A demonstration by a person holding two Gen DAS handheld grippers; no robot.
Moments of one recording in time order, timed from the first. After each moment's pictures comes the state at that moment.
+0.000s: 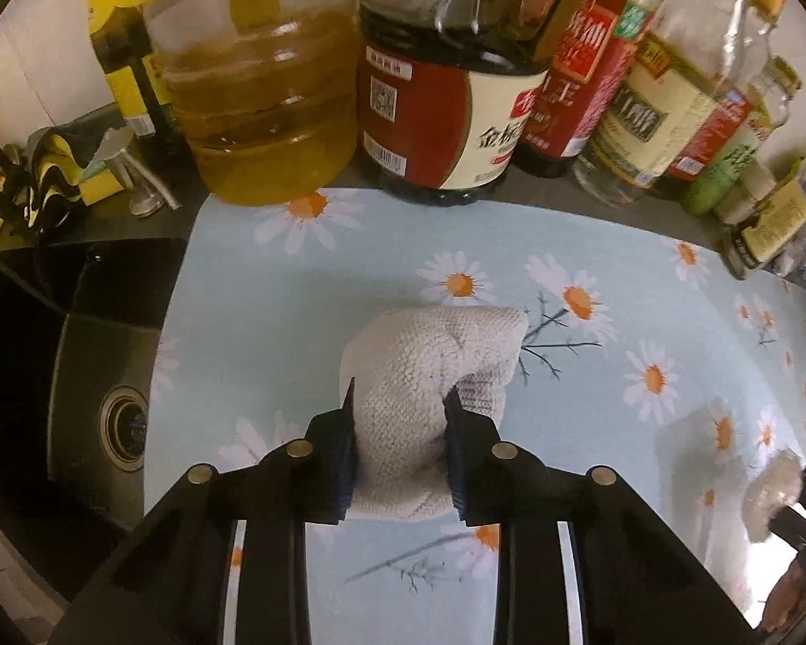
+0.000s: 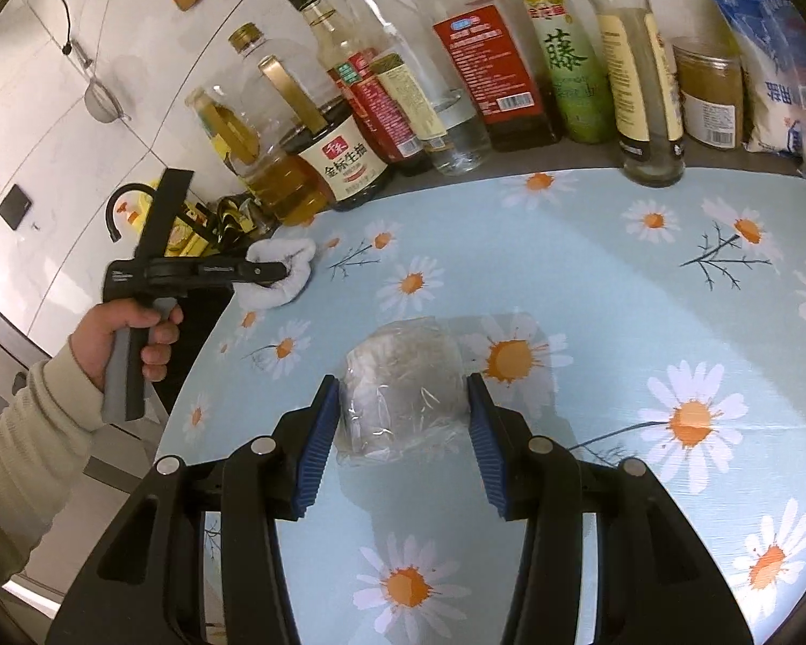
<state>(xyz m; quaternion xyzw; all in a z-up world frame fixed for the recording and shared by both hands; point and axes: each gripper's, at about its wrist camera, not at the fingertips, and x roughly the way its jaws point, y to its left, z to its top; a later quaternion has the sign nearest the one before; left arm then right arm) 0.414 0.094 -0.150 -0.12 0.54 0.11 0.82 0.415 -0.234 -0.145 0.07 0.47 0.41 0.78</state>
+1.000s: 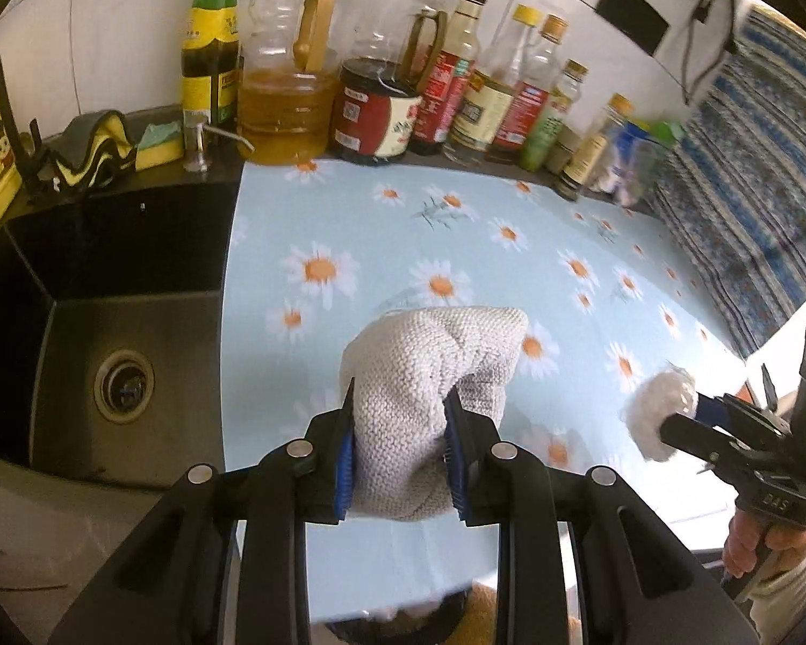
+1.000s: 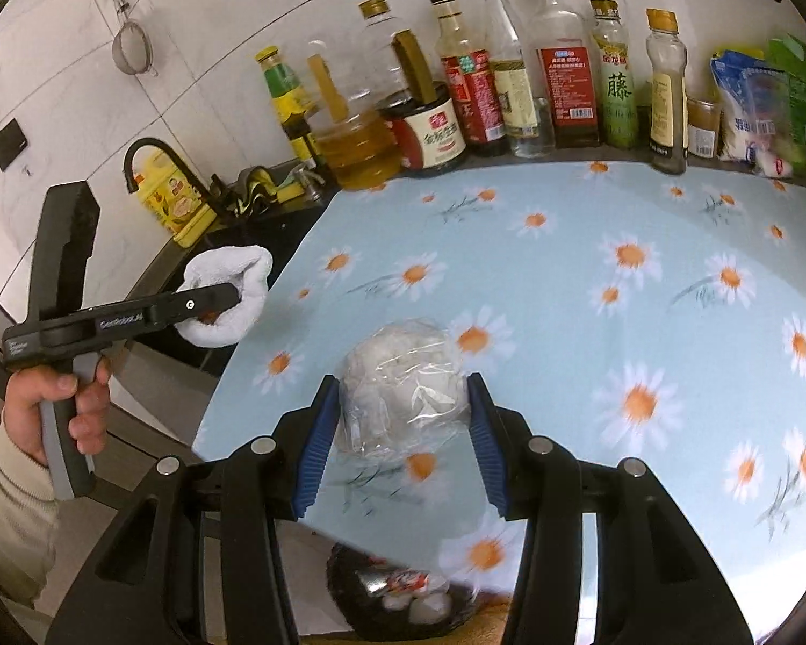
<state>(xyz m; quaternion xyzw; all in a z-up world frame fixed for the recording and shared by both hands) 0.193 0.103 -0.095 -0.13 0.46 -0.04 0.88 0.220 -0.152 -0.098 0.03 0.44 0.33 0.83</state>
